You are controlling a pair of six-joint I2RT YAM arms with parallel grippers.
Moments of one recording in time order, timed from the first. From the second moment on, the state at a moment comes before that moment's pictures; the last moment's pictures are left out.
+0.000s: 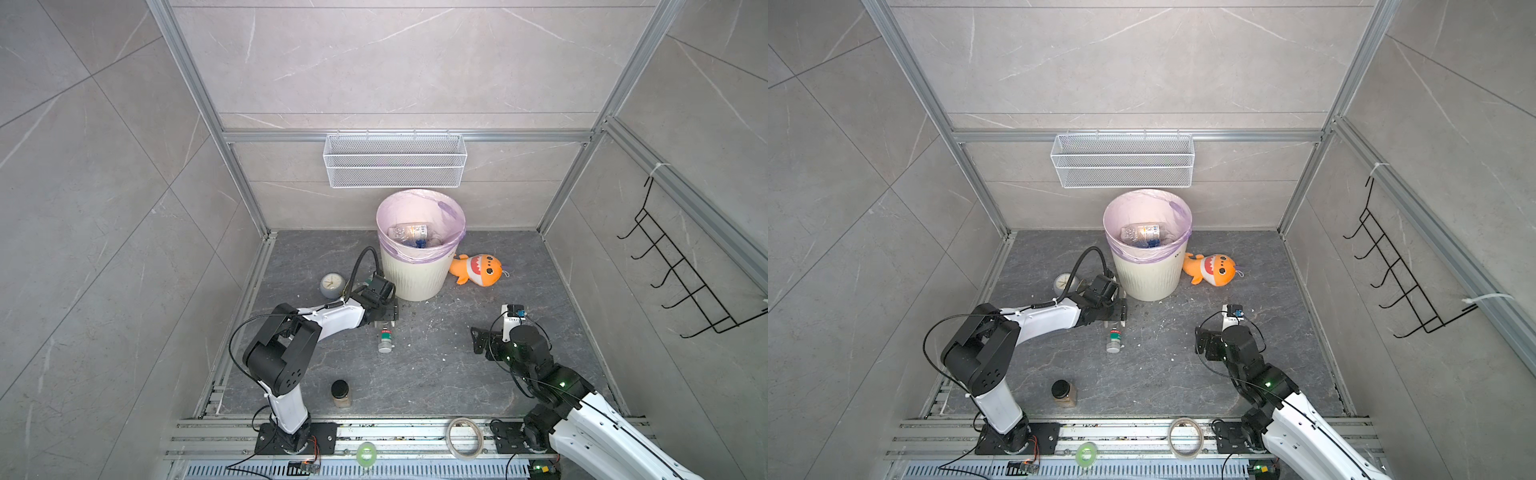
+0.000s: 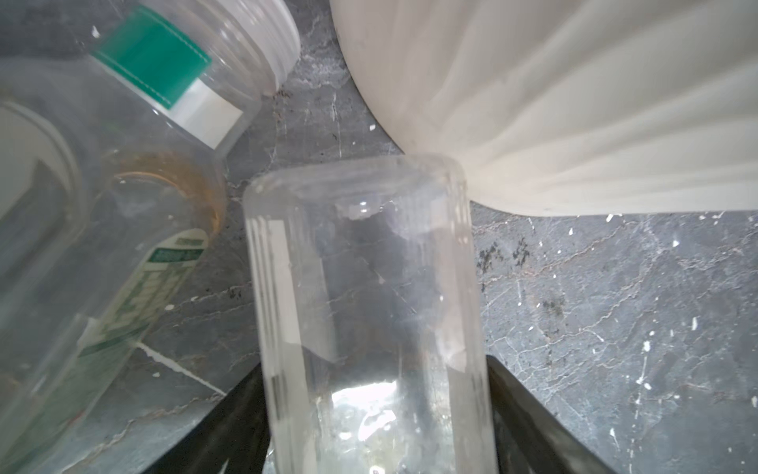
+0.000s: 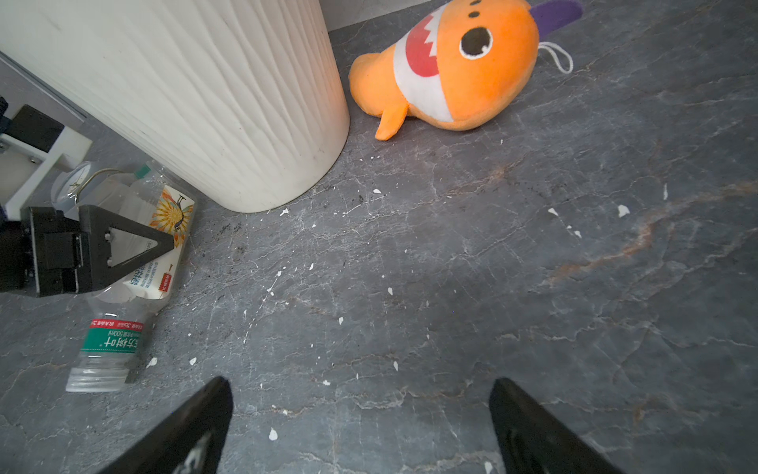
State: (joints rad) left arm -0.64 1.76 1.02 -0.26 -0.12 -0.49; right arm 0.54 0.60 0.40 -0.39 0.23 0.48
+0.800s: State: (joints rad) left arm -0.66 1.53 0.78 -0.17 -0.09 -0.44; right arm 0.54 0.60 0.40 -0.39 0.22 0.48
